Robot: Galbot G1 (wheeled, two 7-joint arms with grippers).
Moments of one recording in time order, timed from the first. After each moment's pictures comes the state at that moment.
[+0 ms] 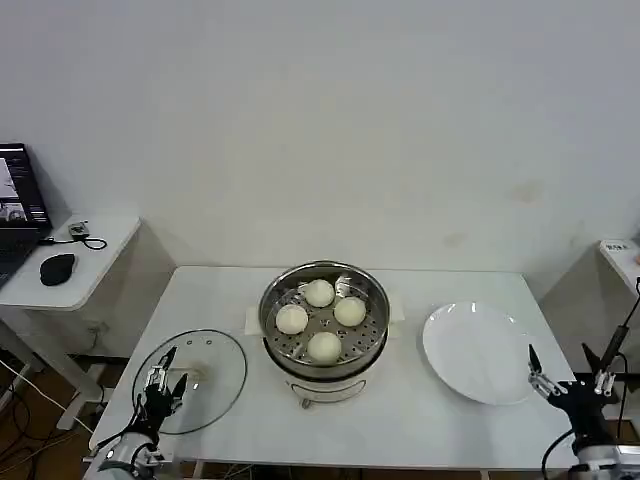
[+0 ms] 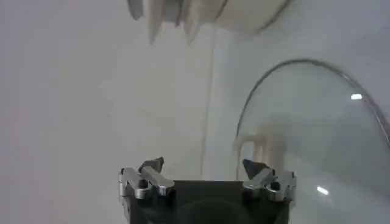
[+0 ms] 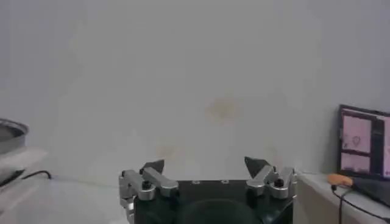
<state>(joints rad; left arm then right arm) 1.47 -1.12 -0.59 -1.67 1.08 -0.07 -0.10 -1.64 1.42 1.05 2.05 0.22 0.04 -0.23</state>
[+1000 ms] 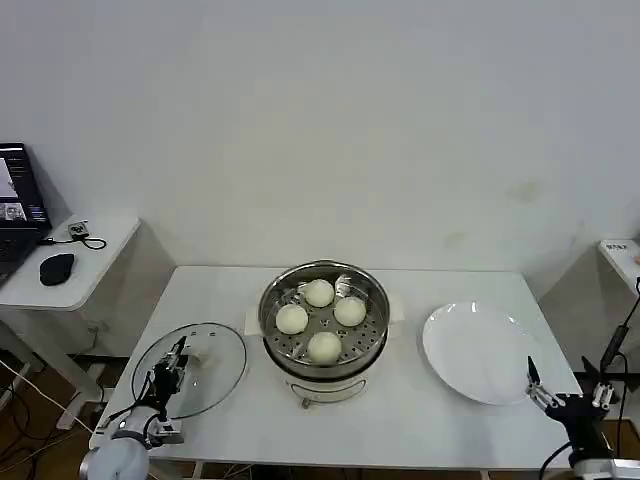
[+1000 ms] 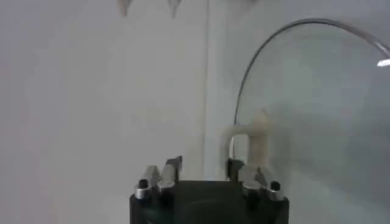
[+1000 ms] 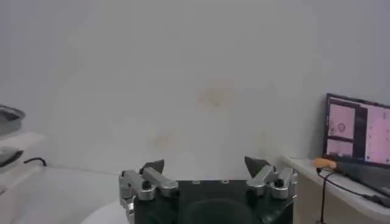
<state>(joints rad) 1.29 -1.13 -0.54 -1.51 1.13 -0.10 -0.10 -1.67 1.47 1.04 2.06 0.19 0.05 -0.23</state>
